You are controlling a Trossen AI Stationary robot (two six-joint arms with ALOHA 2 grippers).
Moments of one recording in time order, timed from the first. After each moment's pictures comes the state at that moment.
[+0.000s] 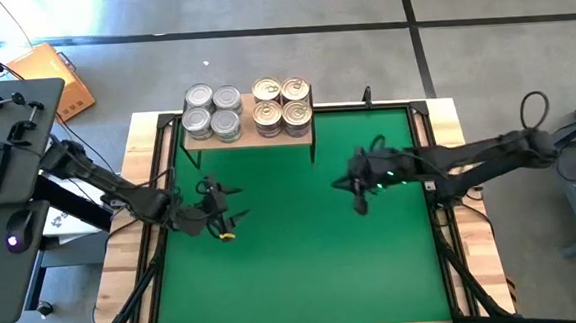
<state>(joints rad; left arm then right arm) -0.46 1.04 0.57 -0.11 -0.79 -0.24 0.06 1.10 0.80 -0.23 0.10 0.20</state>
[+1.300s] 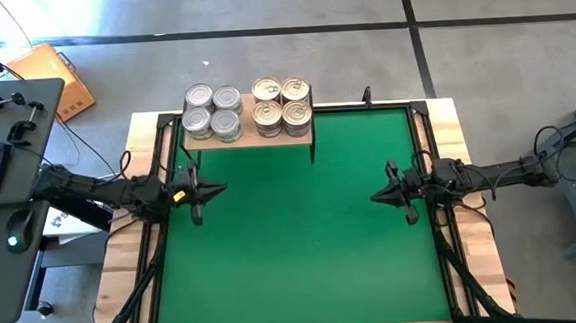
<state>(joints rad) -0.21 0.34 0.16 0.10 -0.40 -0.17 0.08 0.23 0.07 0.14 -0.12 0.14</state>
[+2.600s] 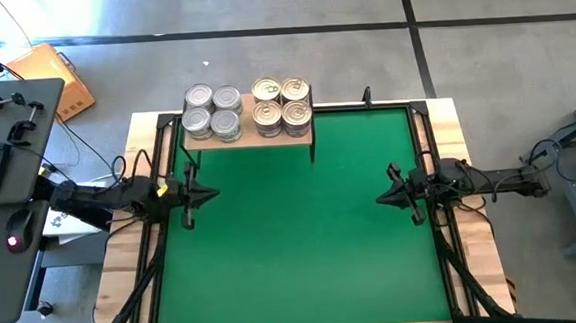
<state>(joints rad) -0.13 0.02 0.01 0.12 -0.18 0.04 0.02 0.02 0.01 0.05 -0.24 0.18</state>
